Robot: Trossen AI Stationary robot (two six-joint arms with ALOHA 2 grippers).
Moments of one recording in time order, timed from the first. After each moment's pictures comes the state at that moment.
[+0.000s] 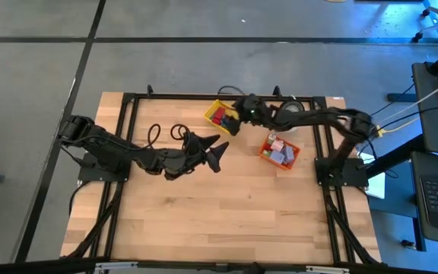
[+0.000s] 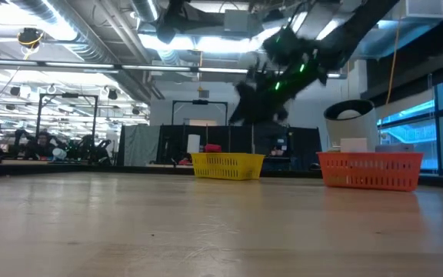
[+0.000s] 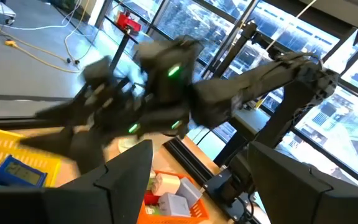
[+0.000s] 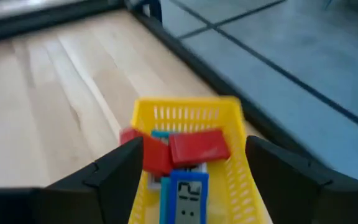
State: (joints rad) left arm -0.24 1.51 0.94 0.55 -0.90 -0.61; right arm -0.38 1.76 0.97 0.26 0.16 0.10
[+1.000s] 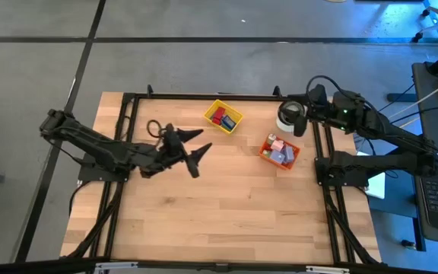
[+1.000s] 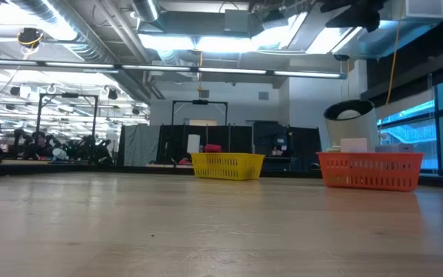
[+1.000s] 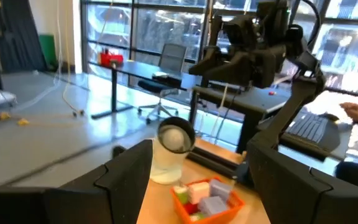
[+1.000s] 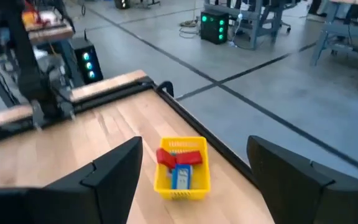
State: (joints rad) left arm -0.33 1.25 0.94 0.34 -0.91 -0.17; right arm -0.31 0.77 0.98 -0.48 0.20 0.14
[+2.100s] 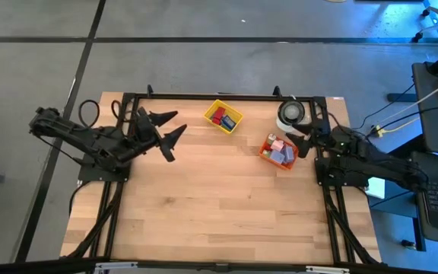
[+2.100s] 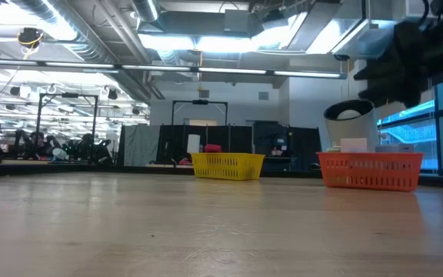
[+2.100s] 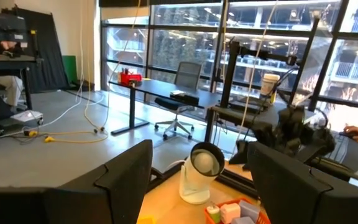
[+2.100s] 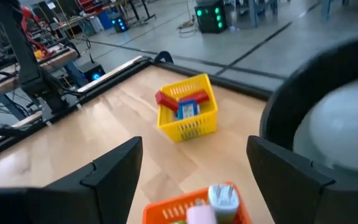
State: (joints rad) left arm -0.35 0.96 0.94 0.15 -0.99 -0.05; right arm -0.27 0.16 0.28 -0.35 0.22 0.39
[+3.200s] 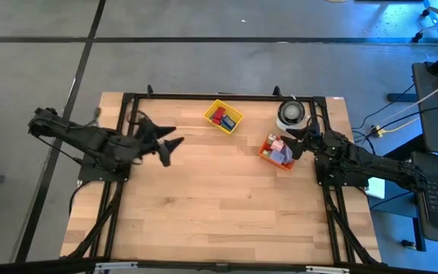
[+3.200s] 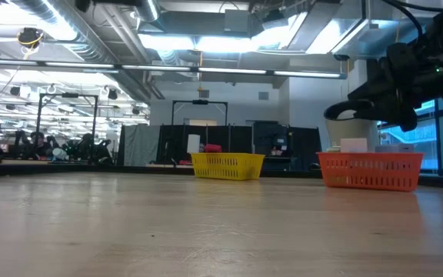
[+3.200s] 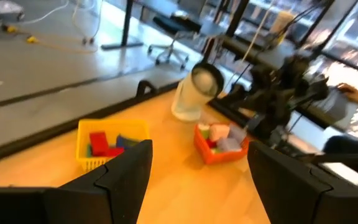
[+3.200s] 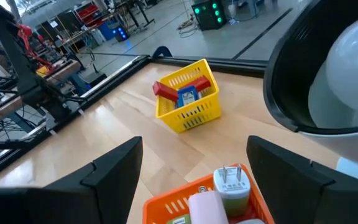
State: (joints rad) left arm -0.34 0.90 0.94 -0.42 -0.88 -0.66; right arm -0.27 0.15 0.09 -0.17 0.22 0.51
